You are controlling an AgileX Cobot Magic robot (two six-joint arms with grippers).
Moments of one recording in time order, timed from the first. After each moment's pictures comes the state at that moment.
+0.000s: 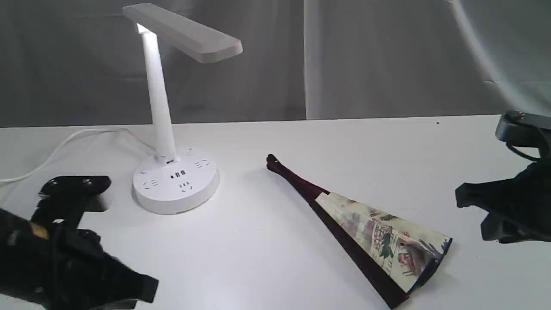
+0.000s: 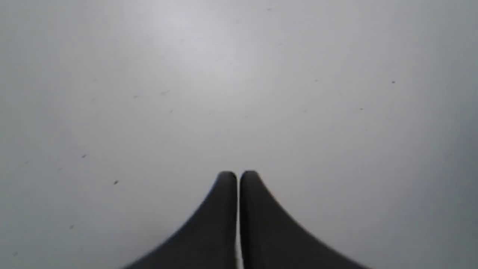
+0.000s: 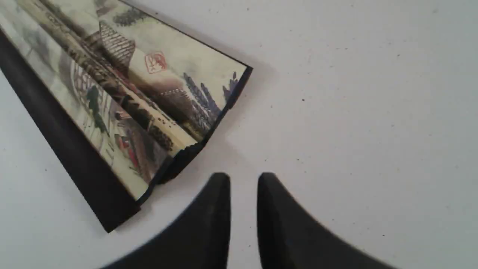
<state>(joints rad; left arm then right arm) -0.37 1.45 -0.69 -0.41 0.54 0.19 -0.01 1.54 -0.88 0.24 0.64 -0.07</state>
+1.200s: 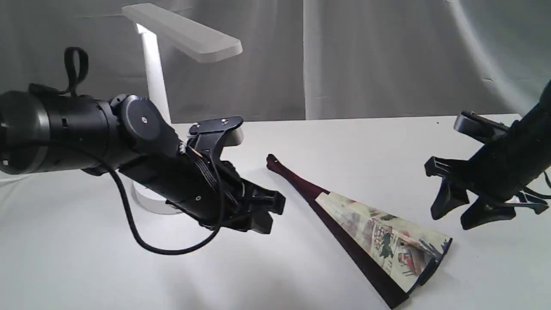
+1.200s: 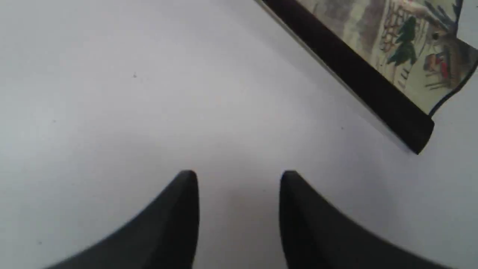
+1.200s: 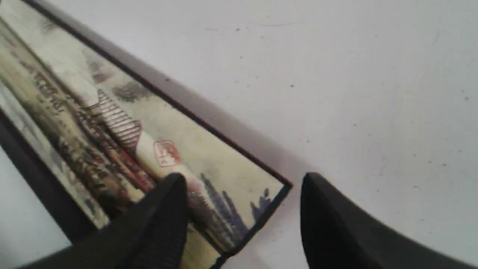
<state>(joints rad) -0.52 1.93 -1.24 -0.65 0.57 0.34 -0.10 2.04 -1.34 0.46 0.92 -0.25</state>
